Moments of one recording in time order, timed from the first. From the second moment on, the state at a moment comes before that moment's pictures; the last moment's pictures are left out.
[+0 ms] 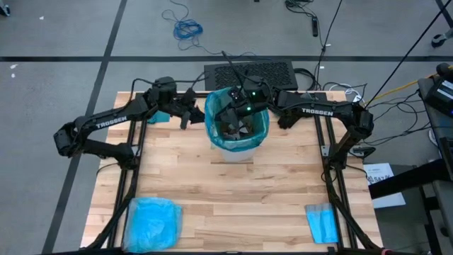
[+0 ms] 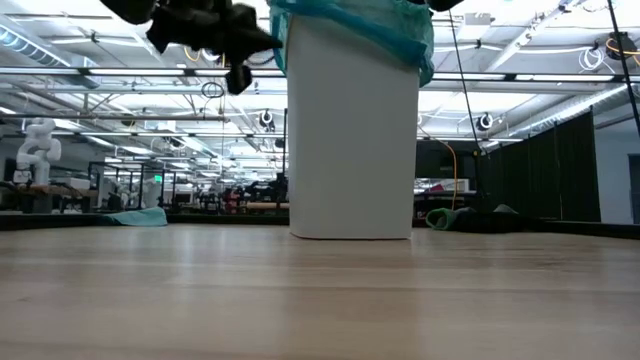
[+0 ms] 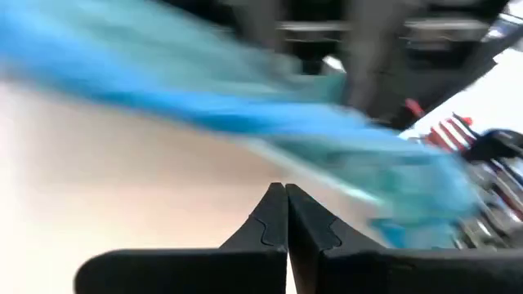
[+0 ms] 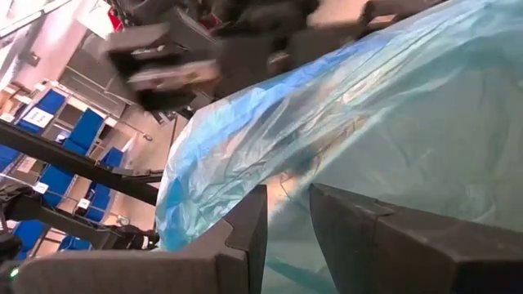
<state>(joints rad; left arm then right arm) 0.59 1.19 0.91 -0.05 0.79 -0.46 -0.32 1.67 1.44 -0.12 -0.47 0.66</state>
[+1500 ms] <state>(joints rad) 0.88 1.40 0.91 0.42 1.10 -0.98 -0.37 1.55 1.44 -0.34 -0.46 0.60</state>
